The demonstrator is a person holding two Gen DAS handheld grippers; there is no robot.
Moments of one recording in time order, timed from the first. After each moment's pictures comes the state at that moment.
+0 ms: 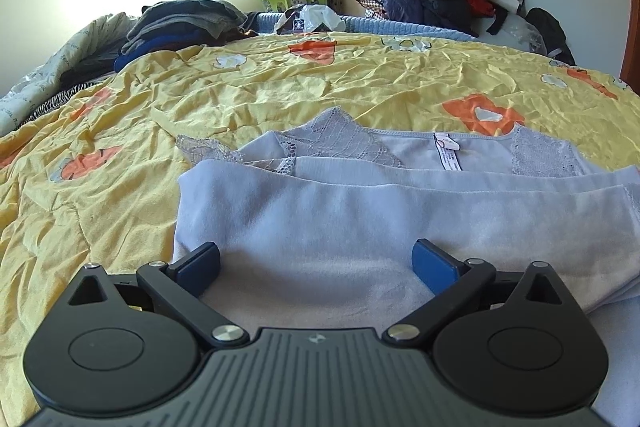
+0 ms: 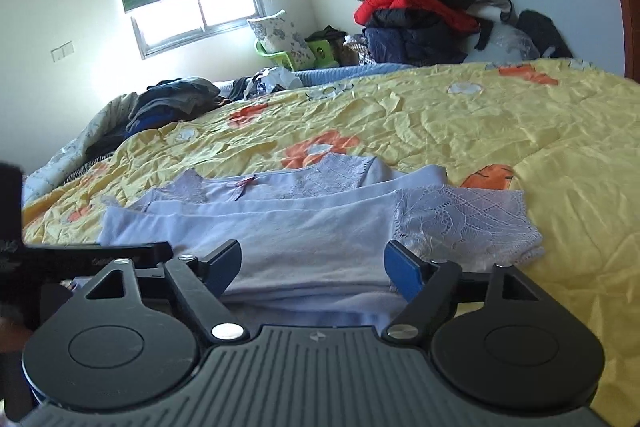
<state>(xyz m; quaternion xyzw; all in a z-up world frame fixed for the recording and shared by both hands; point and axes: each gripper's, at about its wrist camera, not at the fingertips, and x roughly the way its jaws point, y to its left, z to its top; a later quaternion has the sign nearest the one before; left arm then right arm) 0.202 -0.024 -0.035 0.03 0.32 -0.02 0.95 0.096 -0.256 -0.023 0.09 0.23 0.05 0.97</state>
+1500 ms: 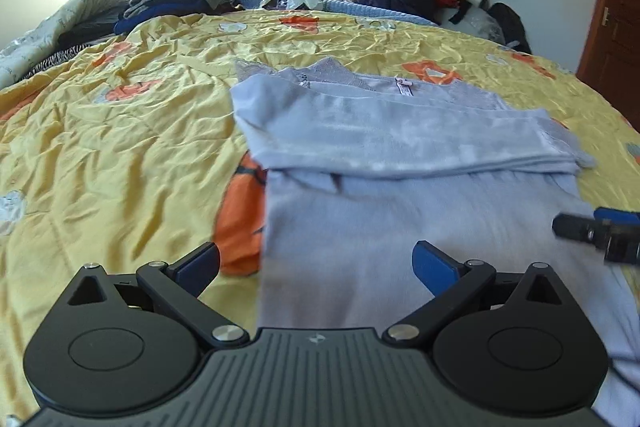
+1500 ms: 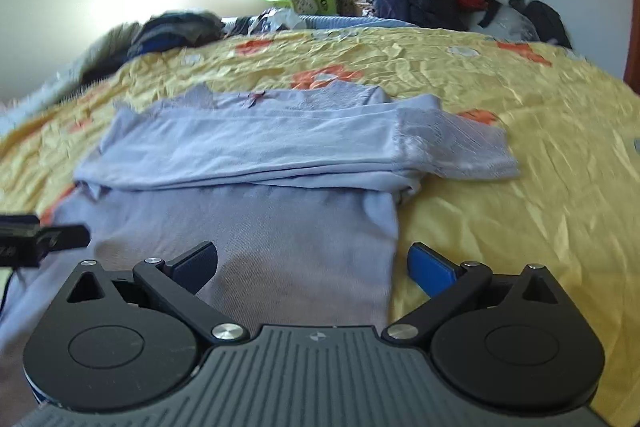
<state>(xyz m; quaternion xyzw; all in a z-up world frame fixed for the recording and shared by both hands) 0.071 0.041 -0.021 0.01 0.35 -0.09 0.93 0.051 -0.252 -0.036 0.08 0.31 0.05 0.95</state>
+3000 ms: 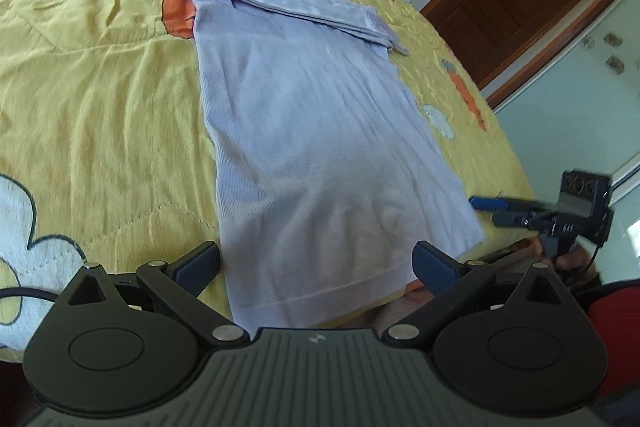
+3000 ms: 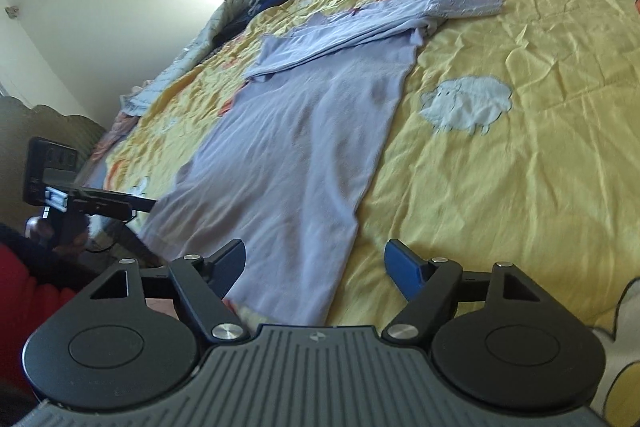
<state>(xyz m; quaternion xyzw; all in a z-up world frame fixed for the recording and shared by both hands) -0.035 0.136 -0.027 -0.14 0.48 -0.35 0.79 -0.131 -0.326 -0.032 0.19 0.39 0.27 0.86</state>
